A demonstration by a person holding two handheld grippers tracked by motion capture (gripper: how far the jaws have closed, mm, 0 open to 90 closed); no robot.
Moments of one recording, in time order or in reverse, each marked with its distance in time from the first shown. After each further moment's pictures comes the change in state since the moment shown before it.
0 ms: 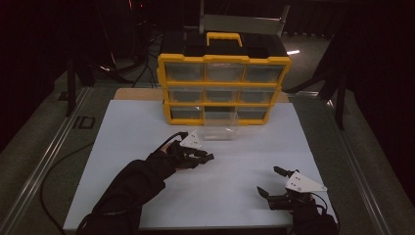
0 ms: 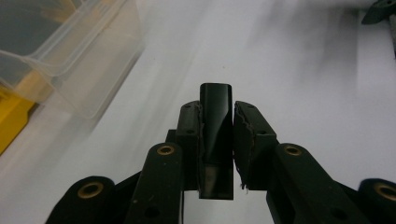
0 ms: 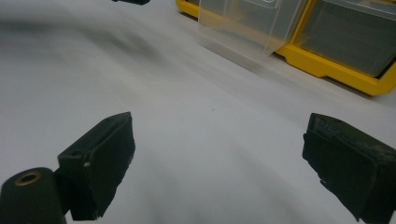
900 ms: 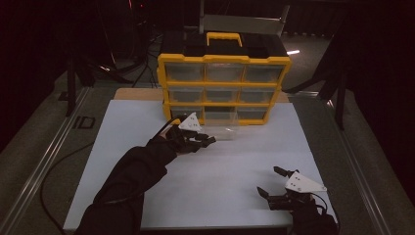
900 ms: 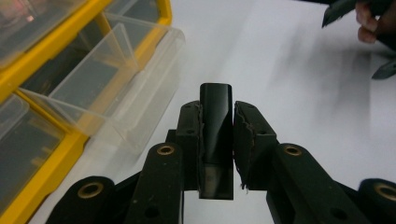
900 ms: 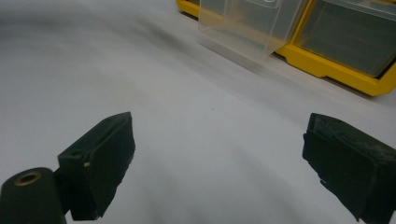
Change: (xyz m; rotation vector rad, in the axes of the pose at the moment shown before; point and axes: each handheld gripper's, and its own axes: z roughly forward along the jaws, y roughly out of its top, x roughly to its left) left arm 0.023 0.038 -0.023 -0.054 0.065 -0.007; right arm 0.001 0.000 0.000 0.002 0.002 -0.001
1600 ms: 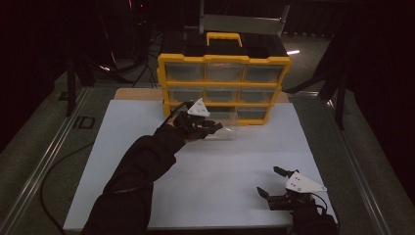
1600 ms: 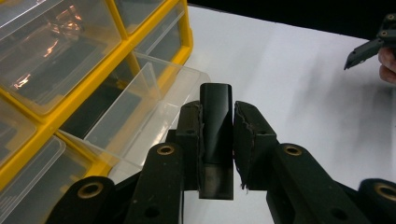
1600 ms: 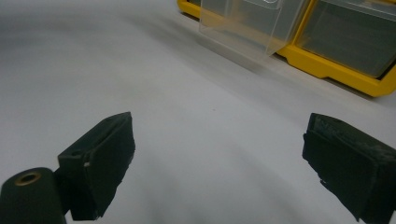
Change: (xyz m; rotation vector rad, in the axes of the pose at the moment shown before) left arm 0.011 0.033 0.006 -0.029 0.049 -0.036; right arm 0.000 0.000 0.000 -0.002 0.004 -0.002
